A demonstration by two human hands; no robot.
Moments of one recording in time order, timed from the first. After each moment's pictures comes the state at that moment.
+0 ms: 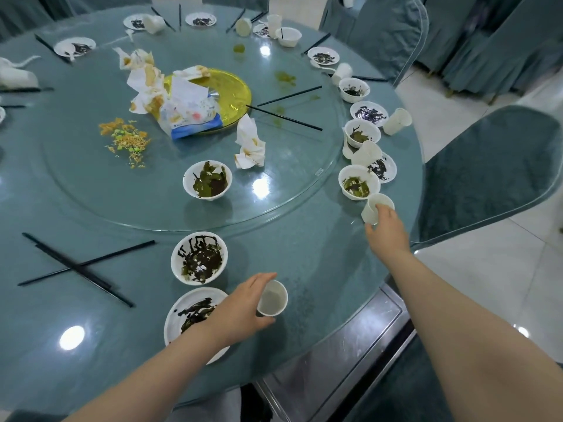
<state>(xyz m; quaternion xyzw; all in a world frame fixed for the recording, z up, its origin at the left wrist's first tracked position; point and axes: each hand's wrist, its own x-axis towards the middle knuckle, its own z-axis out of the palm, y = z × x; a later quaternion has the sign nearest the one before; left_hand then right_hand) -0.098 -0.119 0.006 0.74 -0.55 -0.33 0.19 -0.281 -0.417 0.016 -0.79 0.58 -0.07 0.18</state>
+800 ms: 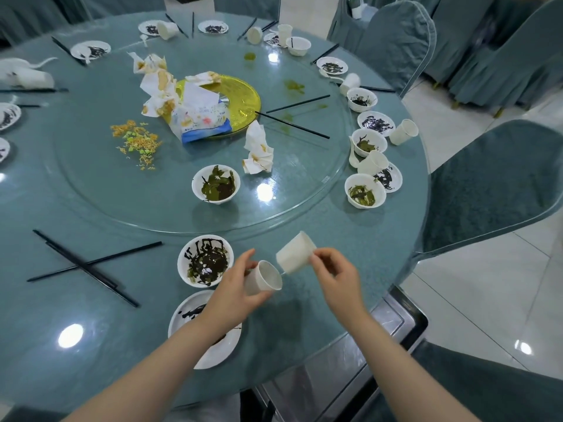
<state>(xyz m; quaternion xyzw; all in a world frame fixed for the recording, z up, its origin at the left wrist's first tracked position) -0.079 -0.124 0.011 0.77 -0.37 -0.33 0.40 -0.242 -0.264 0.042 -0.68 0.40 -0.29 0.54</state>
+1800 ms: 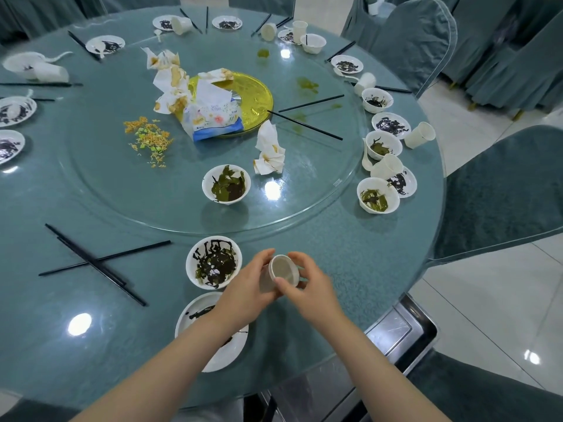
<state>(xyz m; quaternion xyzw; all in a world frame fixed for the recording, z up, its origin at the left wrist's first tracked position) -0.076 -0.141 0.024 0.77 -0.41 -0.30 0.38 -0.203 -0.241 0.027 -0.74 0.38 -0.14 0.54</state>
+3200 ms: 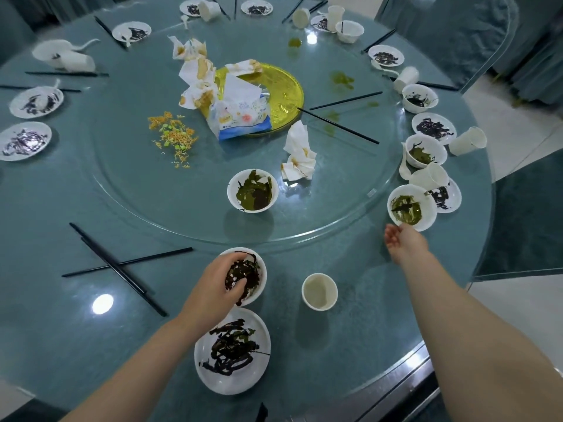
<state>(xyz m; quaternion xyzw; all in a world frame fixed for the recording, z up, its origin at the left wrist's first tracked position) 0.015 -0.099 0.010 0.82 -0.37 -0.25 0.36 -0.172 -0.458 -0.009 -0.21 0.65 -0.31 0.66</state>
